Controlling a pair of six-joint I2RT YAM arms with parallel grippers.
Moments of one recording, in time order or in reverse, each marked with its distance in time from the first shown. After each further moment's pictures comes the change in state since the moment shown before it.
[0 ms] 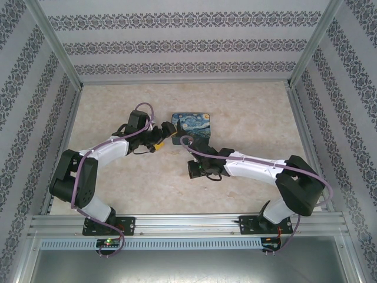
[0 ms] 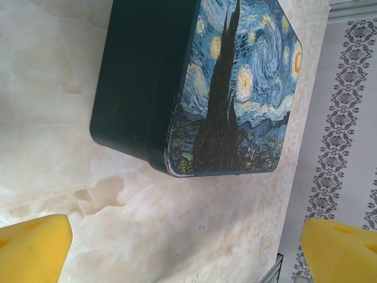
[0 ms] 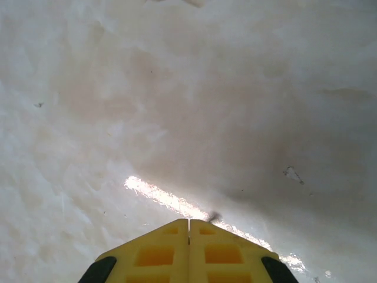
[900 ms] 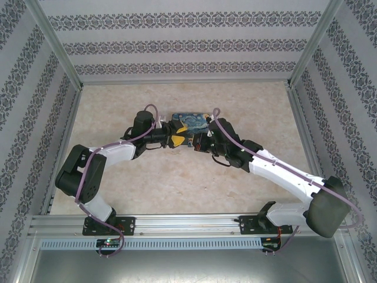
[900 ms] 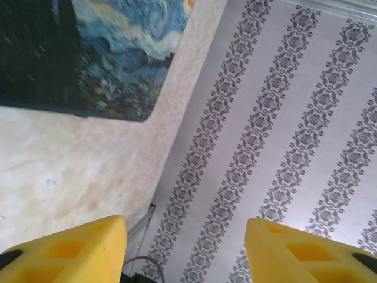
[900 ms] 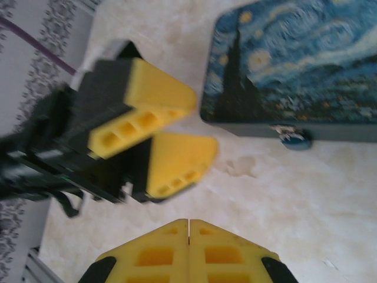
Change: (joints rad) left arm -0.087 0.072 -0.053 0.503 0.229 -0.607; right arm -0.137 -0.256 0.080 0.135 0.004 0.193
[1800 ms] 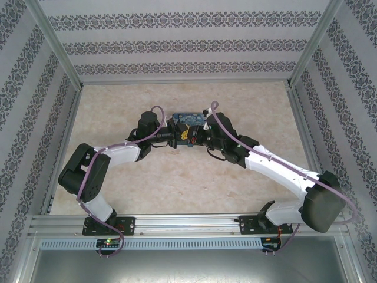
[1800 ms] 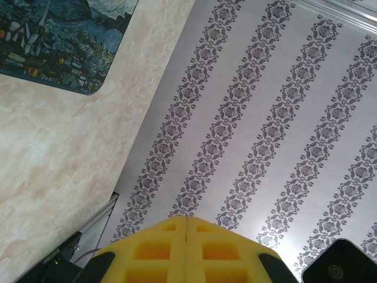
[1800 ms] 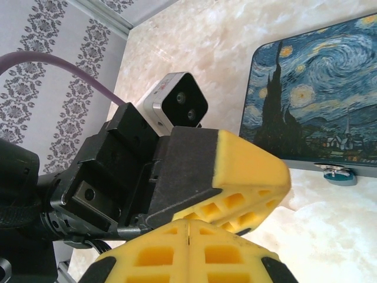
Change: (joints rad) left arm -0.056 0.020 0.008 0.148 -0.028 -0.185; right arm -0.016 0.049 0.028 0.093 -0.024 0.024
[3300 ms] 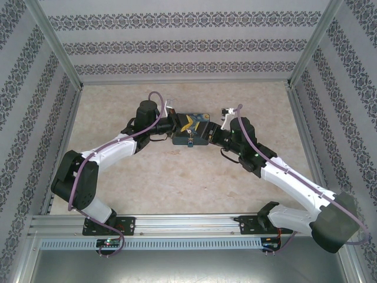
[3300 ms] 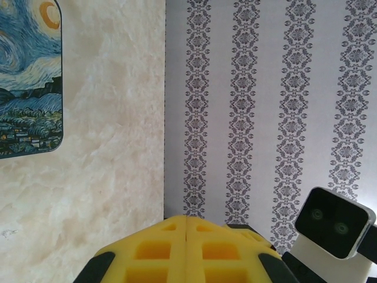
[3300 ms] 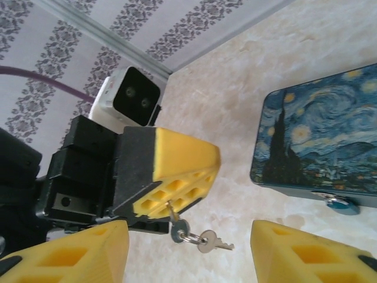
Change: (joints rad) left arm -0.001 -0.093 0.161 -0.299 -0.057 0.472; right arm -0.122 -0.186 -0.183 0.207 -0.125 0.024
